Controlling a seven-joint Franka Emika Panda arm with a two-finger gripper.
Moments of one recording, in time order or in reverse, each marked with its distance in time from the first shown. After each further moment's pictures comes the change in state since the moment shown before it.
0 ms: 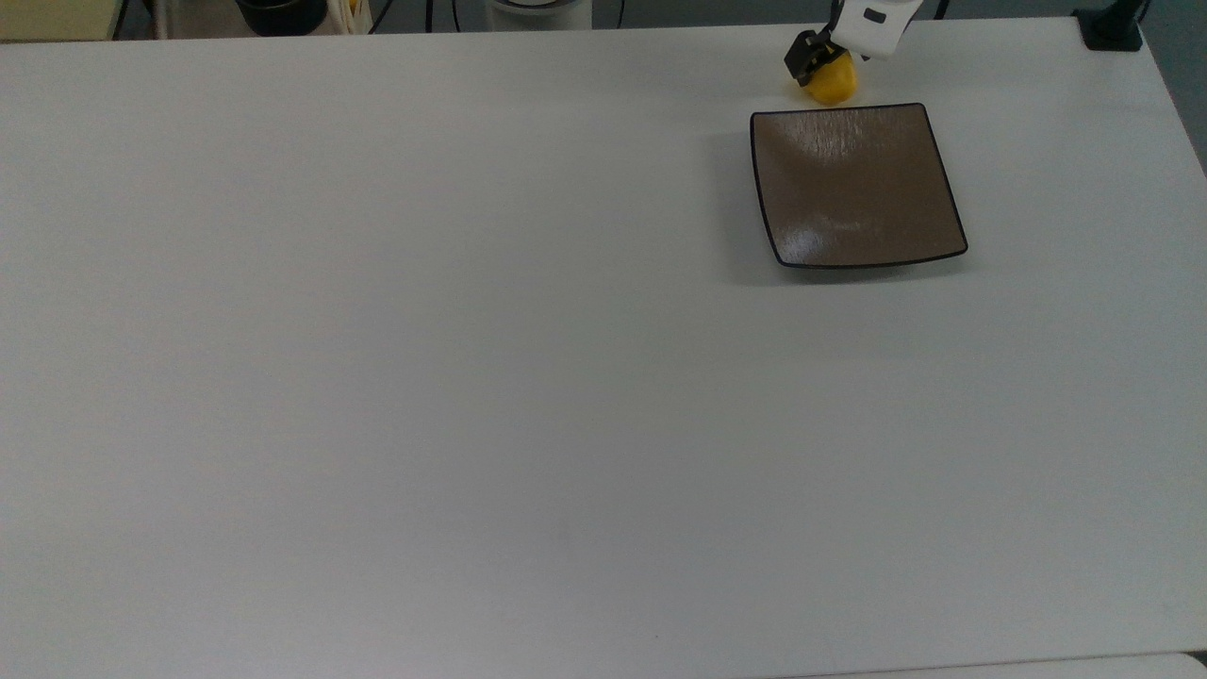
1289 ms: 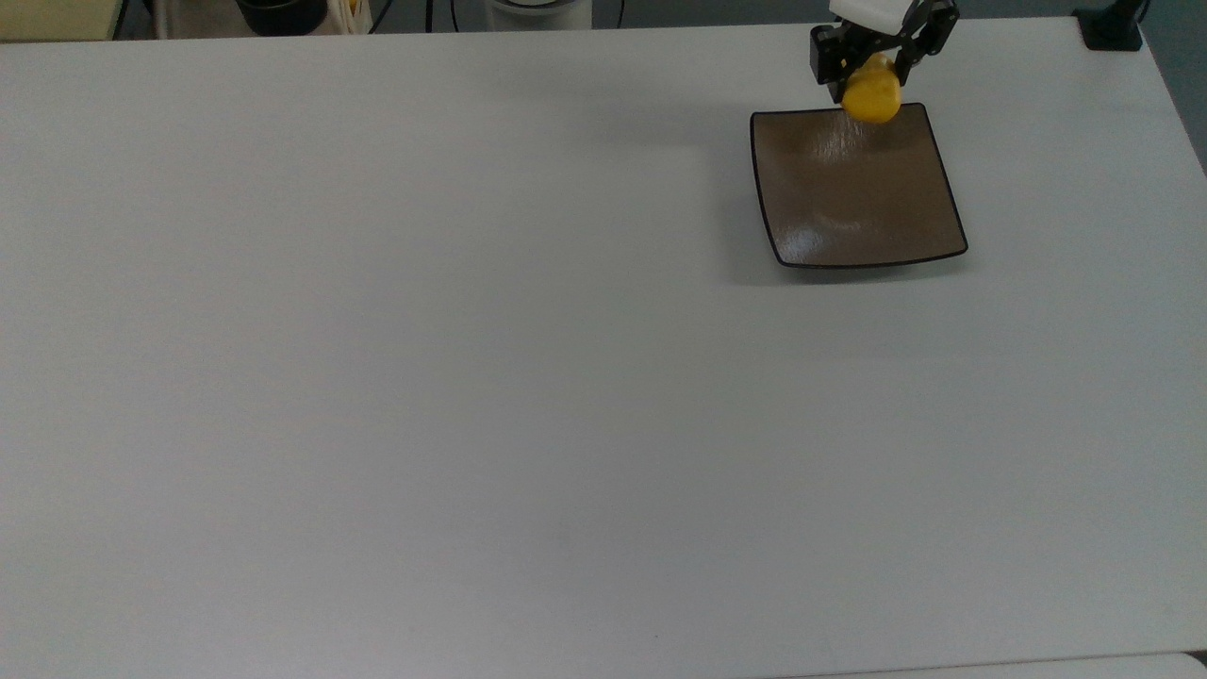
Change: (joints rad) arm -0.122 -0.051 -0.010 0.183 -0.008 -0.004 0.084
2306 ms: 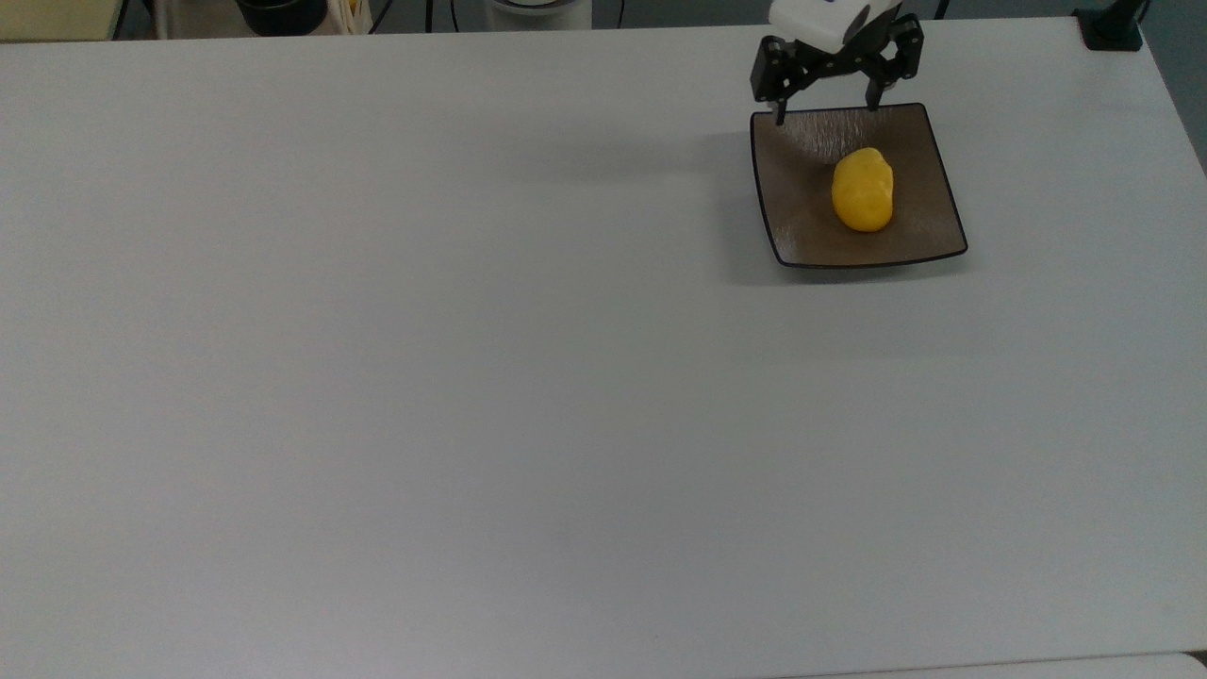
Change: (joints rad) arm -0.064 -0.009 -0.092 0.118 -0.045 -0.123 -0.007
